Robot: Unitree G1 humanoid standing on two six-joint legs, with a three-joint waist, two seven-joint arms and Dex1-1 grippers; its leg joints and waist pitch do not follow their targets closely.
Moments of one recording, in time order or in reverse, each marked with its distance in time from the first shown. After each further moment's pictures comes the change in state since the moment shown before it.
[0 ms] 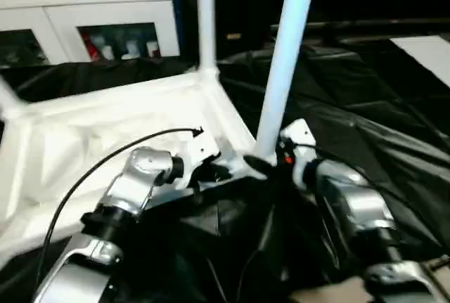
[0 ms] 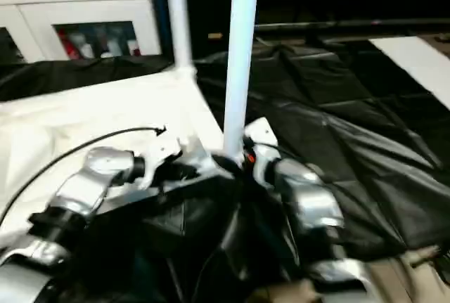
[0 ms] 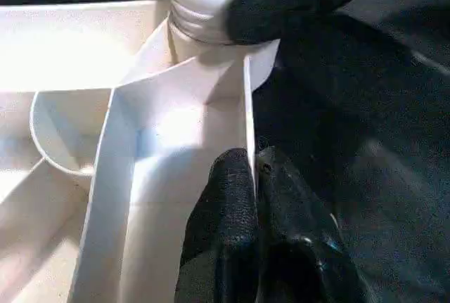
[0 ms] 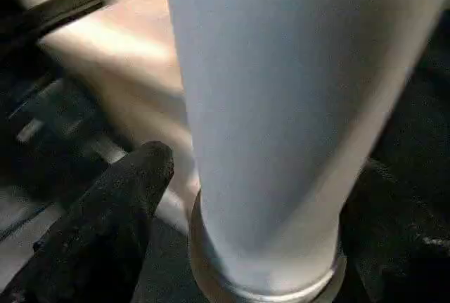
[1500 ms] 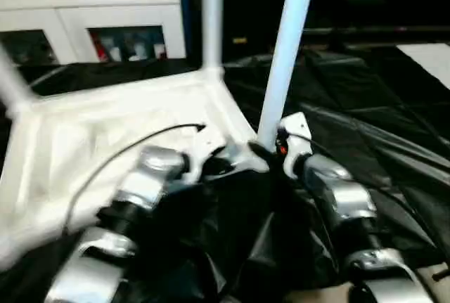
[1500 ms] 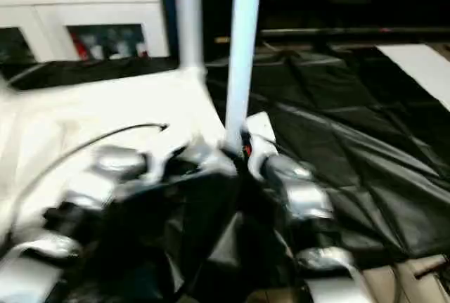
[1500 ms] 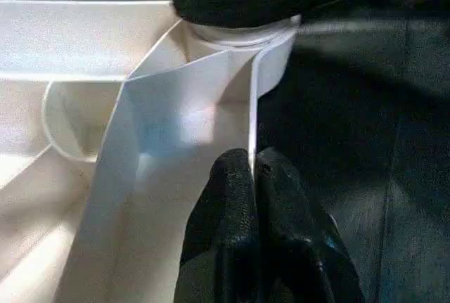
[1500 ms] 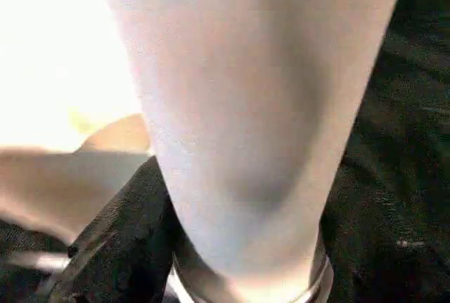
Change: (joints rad) left arm -0.050 -0.174 0.053 0.083 0.031 0.128 0.292; right arm -0.100 0.201 -0.141 0.196 -0.047 -0.022 -0.517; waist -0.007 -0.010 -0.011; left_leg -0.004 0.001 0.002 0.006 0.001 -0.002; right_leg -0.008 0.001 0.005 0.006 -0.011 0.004
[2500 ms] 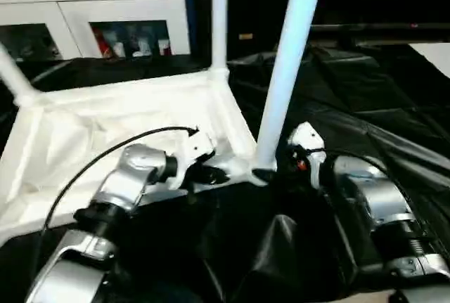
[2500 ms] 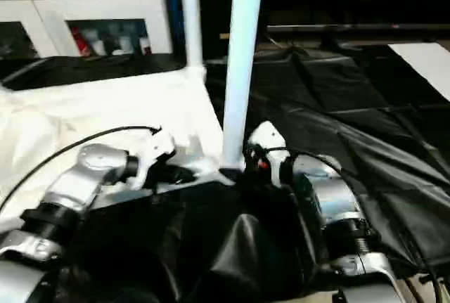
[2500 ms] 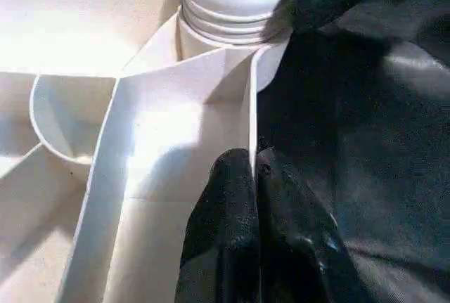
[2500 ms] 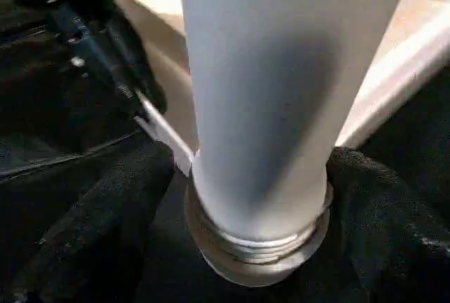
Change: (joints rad) left arm 0.035 0.185 -0.023 -0.056 -0.064 -0.089 -0.339; right arm 0.064 -0.267 0.163 -0.153 0.029 -0.017 0.654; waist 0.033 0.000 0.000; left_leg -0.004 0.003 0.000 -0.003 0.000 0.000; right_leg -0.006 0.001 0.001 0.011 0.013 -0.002
